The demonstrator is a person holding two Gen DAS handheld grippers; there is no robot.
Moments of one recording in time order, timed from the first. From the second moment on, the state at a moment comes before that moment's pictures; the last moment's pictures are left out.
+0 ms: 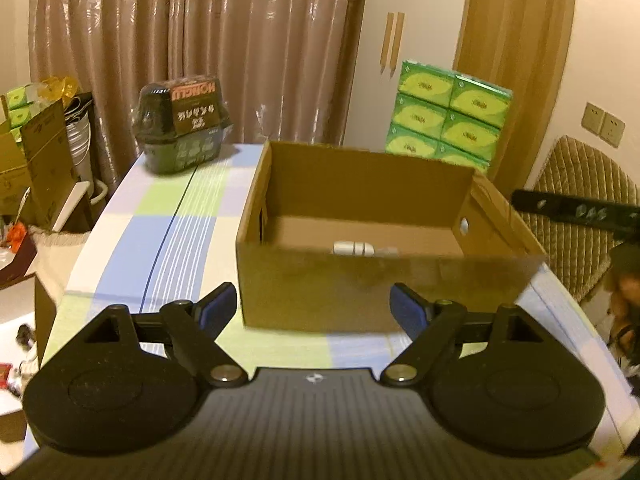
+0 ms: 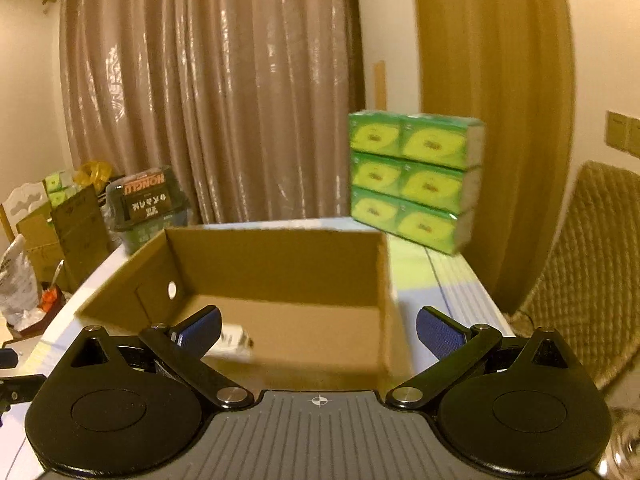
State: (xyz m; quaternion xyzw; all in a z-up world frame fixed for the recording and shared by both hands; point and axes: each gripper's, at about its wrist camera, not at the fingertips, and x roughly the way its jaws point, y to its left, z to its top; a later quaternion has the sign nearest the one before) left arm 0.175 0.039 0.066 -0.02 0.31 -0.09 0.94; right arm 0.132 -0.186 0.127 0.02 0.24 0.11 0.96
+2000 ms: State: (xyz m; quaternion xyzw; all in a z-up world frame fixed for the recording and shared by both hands) left arm 0.109 -0.104 -0.006 0.06 0.39 -0.18 0.90; right arm 0.017 -0.246 0.037 -0.02 0.35 0.10 0.93
